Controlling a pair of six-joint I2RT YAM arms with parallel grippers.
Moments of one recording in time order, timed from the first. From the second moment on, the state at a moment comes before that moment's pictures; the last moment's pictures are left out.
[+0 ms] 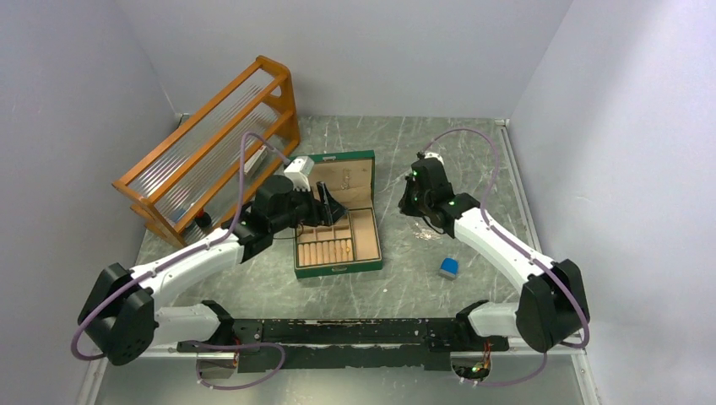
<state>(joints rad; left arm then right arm) -0.69 1.20 0.72 0.12 0.13 -0.64 0.48 1.31 0.89 -0.36 0.12 0.49</state>
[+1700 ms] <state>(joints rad) -0.73 1.31 0.89 0.41 0.05 -0.37 0.61 1.26 1.18 -0.22 0.05 0.90</state>
